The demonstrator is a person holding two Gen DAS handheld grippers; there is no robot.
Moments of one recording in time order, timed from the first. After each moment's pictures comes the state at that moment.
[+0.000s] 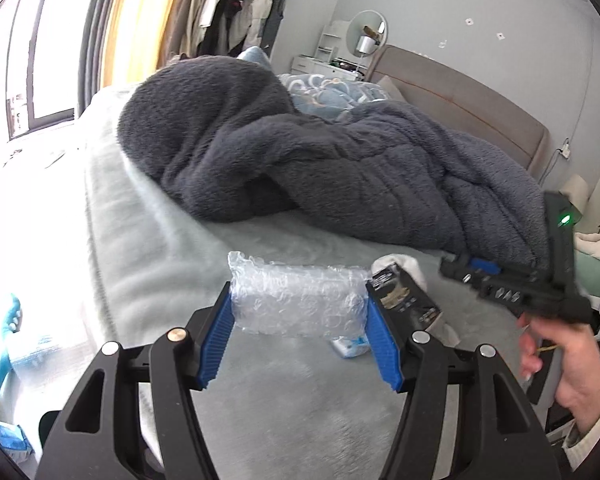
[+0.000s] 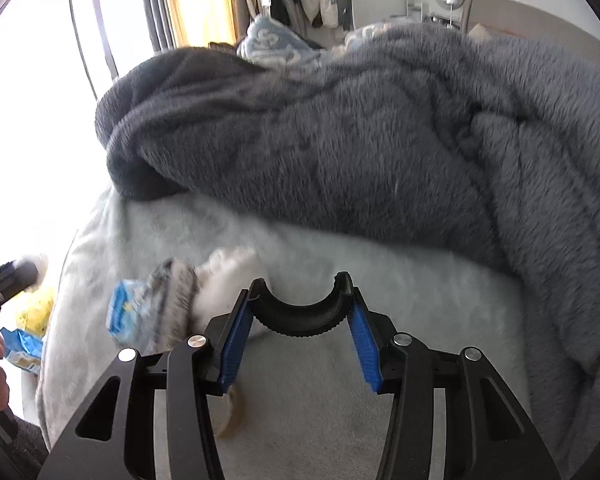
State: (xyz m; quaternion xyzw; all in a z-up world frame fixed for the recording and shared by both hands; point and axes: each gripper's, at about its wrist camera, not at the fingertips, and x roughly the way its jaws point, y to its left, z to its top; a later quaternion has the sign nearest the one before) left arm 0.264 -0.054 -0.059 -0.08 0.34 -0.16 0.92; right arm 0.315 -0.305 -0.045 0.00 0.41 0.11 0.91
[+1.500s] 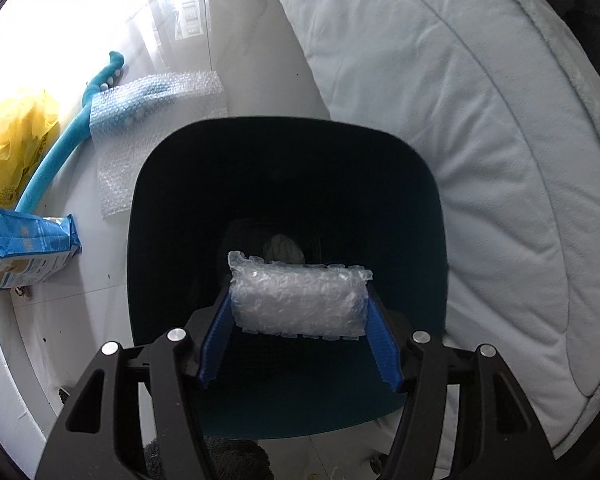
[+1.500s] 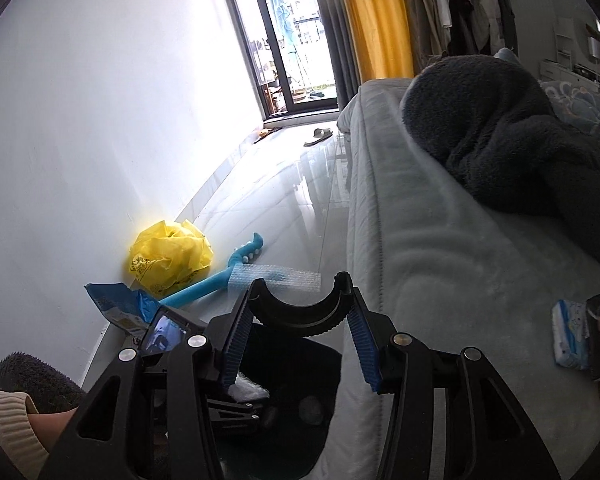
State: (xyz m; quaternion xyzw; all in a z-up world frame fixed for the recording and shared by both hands) left arm 0.180 0.143 -0.249 -0.14 0.65 0.02 0.75; right arm 0.209 -0.007 -0.039 -0.03 0.38 0.37 0.85
